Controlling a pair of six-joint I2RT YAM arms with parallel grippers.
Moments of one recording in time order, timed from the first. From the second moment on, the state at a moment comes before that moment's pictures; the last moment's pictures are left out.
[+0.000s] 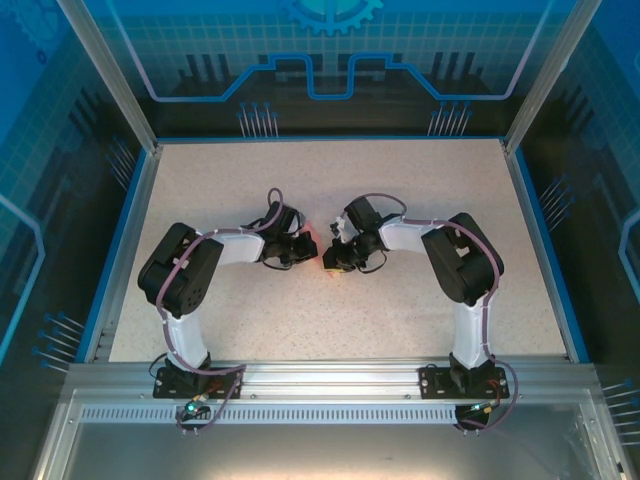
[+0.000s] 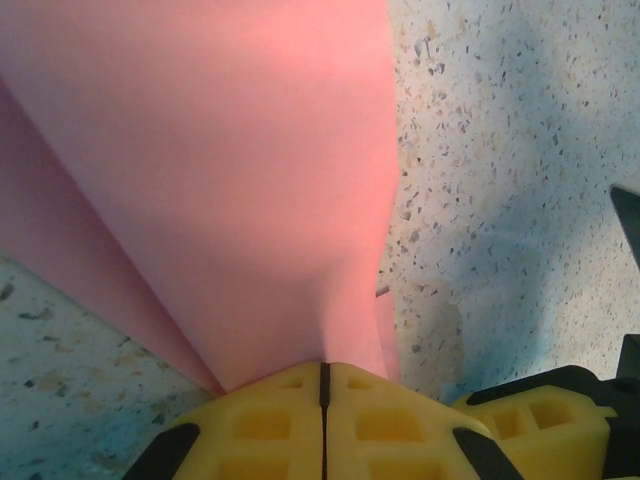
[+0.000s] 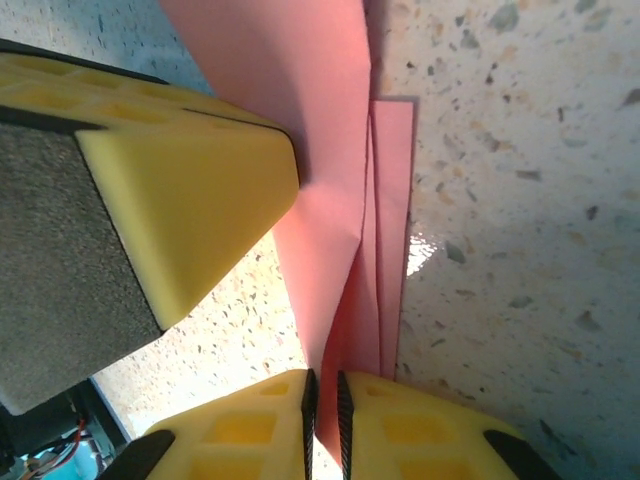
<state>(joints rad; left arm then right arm) -0.43 1.87 0.95 -0.06 0.39 -0.75 0.54 2.00 1.17 -0.35 -0.64 0.51</state>
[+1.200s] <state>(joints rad) -0.43 1.80 0.85 0.10 0.42 -0.75 0.49 2.02 1.01 0.05 -0.88 0.89</state>
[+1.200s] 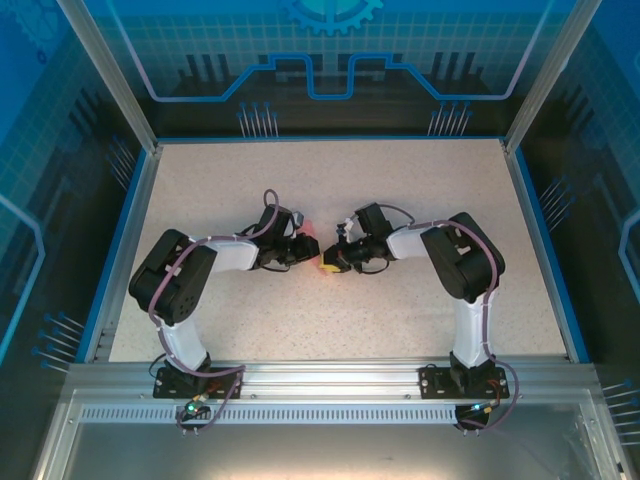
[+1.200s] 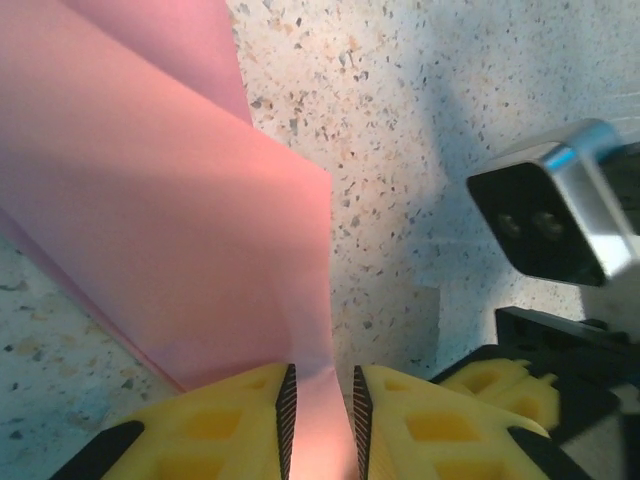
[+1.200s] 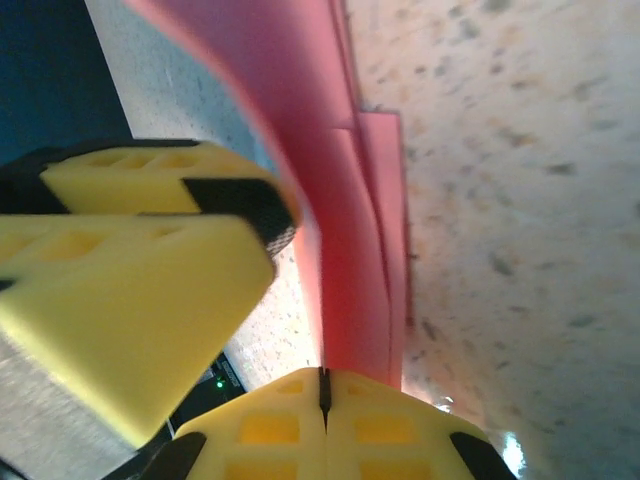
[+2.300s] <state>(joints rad) -0.43 1.83 0.83 0.16 0.43 -0.77 0.45 2.06 0.96 0.23 -0.93 1.02</state>
